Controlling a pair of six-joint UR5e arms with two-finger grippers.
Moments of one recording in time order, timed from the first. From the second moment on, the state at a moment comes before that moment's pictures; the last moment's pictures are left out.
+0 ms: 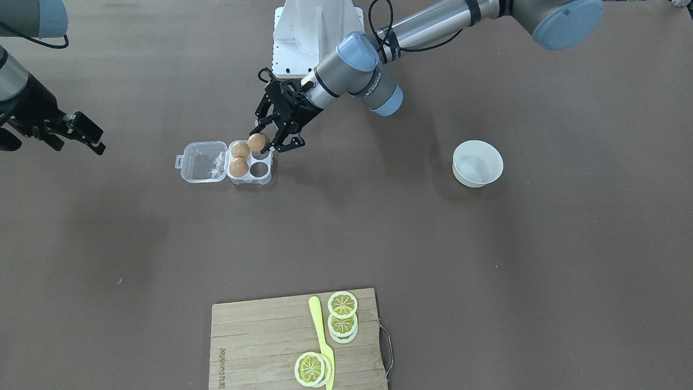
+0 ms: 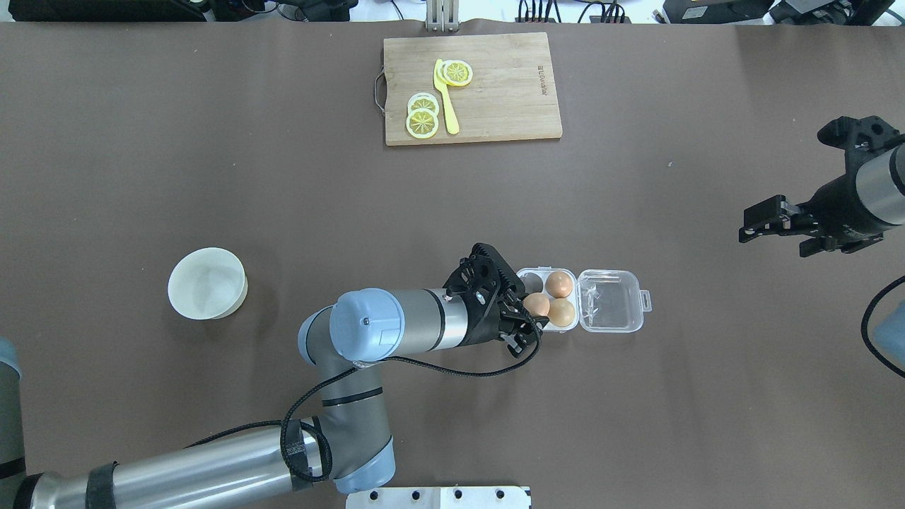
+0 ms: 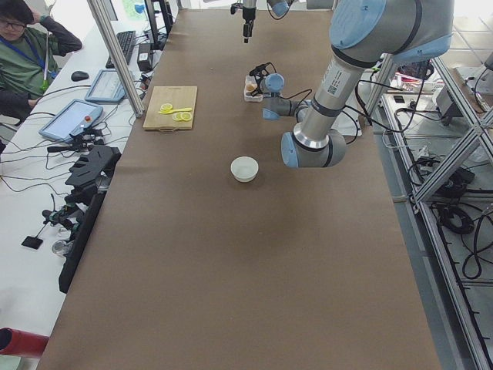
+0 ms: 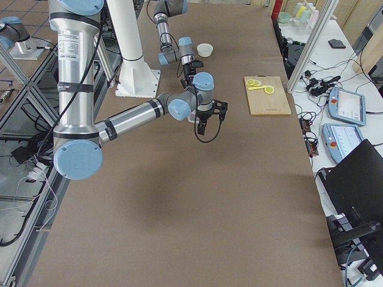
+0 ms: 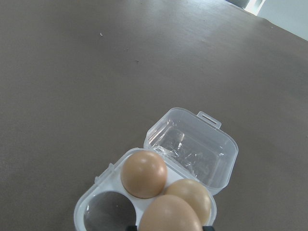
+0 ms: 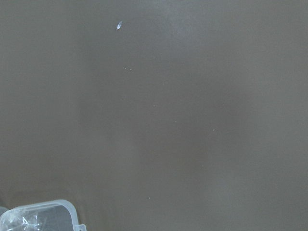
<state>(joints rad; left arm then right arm) -0.30 -2.38 -1.23 -2.74 -1.62 -0.57 0.96 -1.61 2.01 -1.32 2.20 1.06</state>
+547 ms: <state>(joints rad) -0.30 -2.38 -1.23 -2.74 -1.61 -0.58 0.94 -1.59 2.01 -1.32 2.20 1.08</state>
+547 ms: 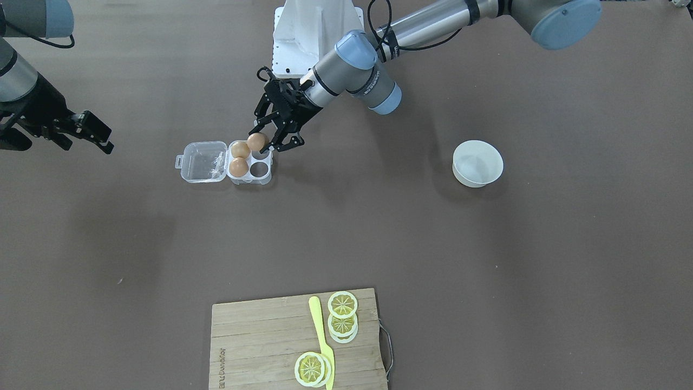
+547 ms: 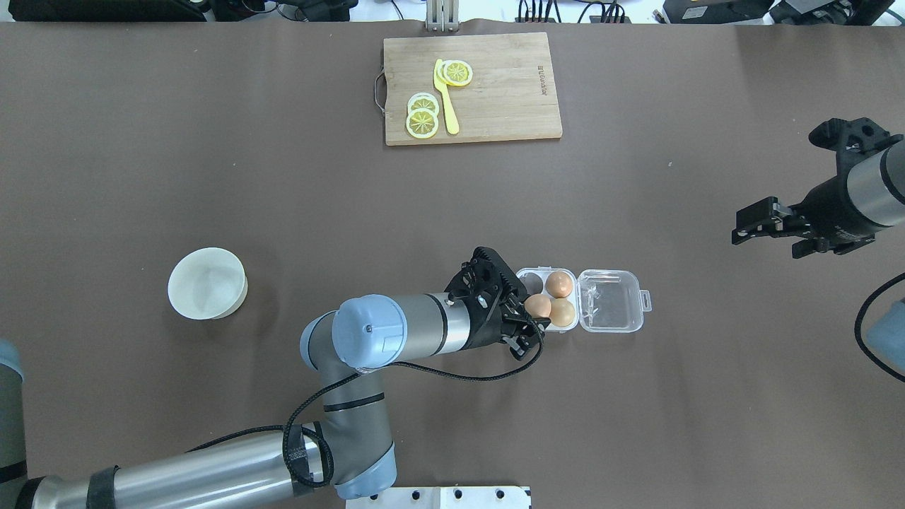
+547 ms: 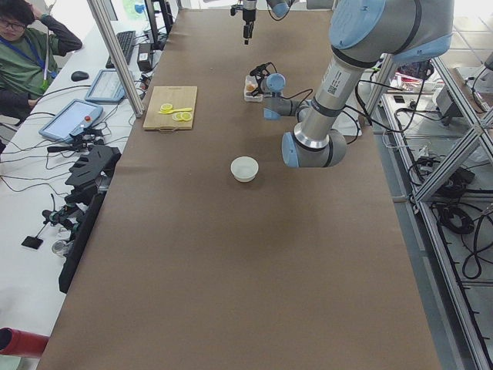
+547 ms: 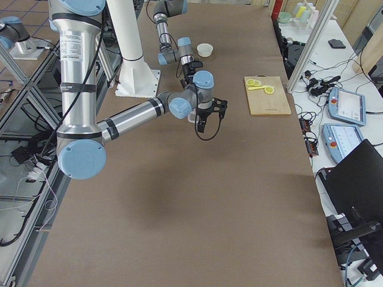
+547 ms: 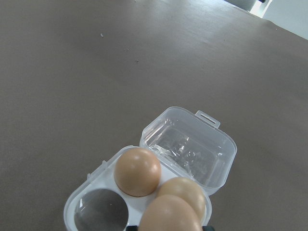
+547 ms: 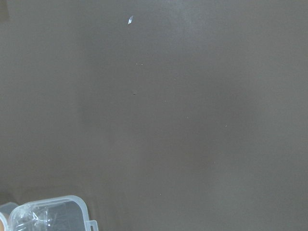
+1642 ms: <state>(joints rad) -0.29 -2.37 -1.26 -2.76 -1.57 -0.67 0.94 -1.59 2.02 -1.32 2.20 1.08</state>
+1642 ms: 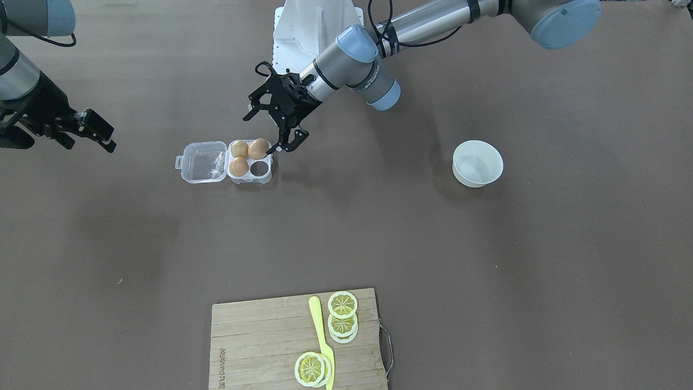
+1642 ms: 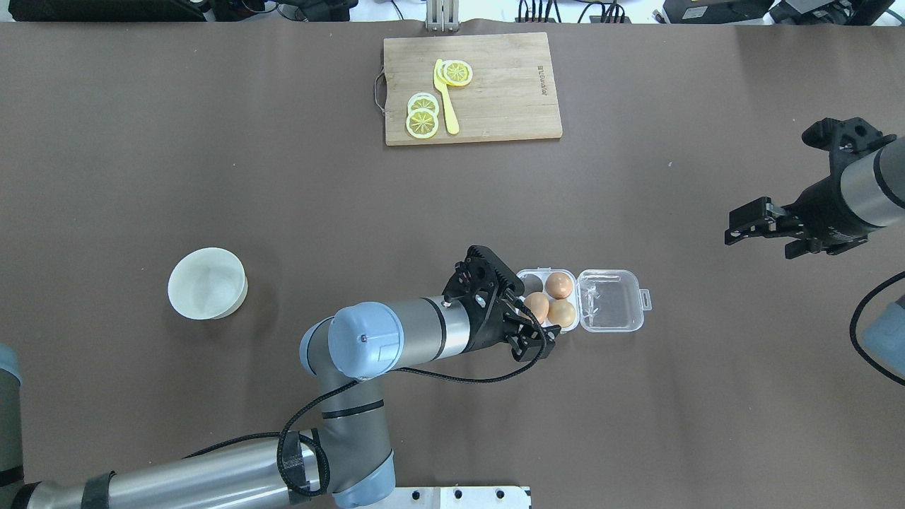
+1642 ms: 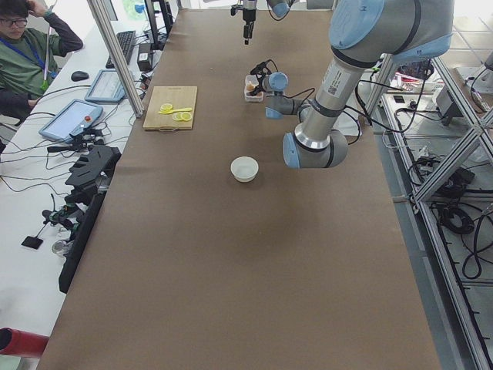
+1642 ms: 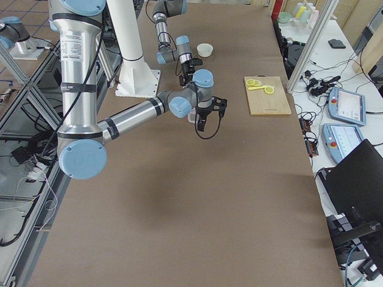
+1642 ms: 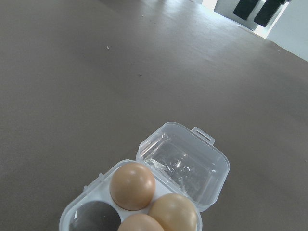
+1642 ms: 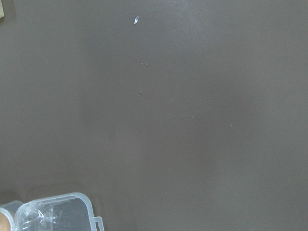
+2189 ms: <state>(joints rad) -0.28 -2.37 -1.26 -2.74 -1.56 -0.67 0.94 -1.59 2.02 -1.32 2.20 1.08</state>
